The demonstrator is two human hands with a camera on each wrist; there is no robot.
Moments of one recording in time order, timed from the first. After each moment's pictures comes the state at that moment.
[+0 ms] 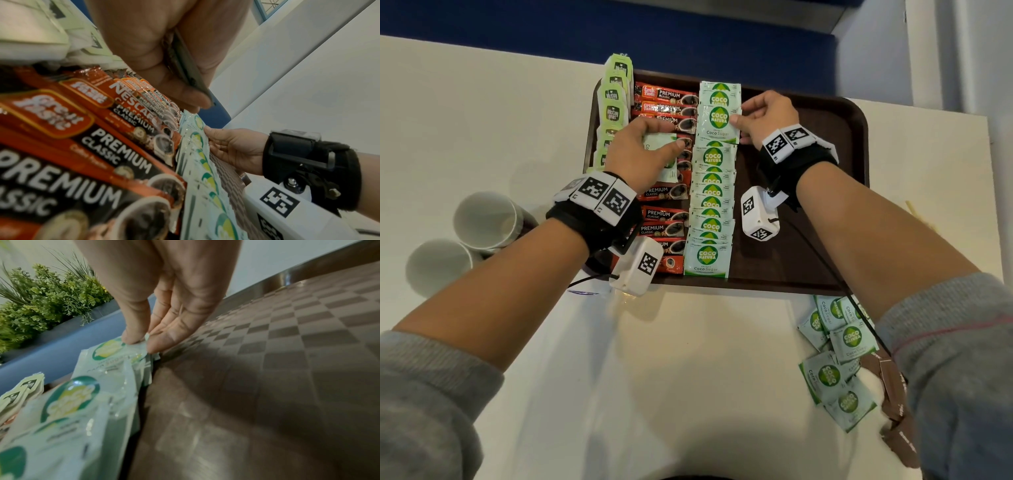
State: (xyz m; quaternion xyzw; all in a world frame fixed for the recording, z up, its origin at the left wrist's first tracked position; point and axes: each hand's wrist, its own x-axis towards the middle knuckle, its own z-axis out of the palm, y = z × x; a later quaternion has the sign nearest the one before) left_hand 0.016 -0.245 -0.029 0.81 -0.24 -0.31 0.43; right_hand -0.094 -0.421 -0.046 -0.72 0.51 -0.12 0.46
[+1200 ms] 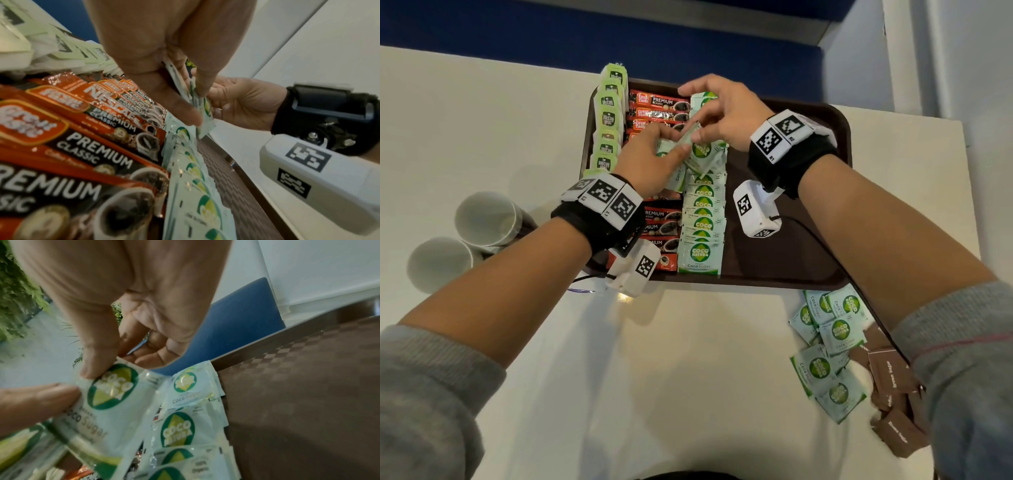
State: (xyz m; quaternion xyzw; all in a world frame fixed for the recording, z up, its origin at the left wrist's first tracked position) left_hand -0.002 -0.247 -0.013 0.77 -0.26 -0.39 0.43; right_hand -0.092 -0.388 0.022 -0.81 0.27 0.02 0.53
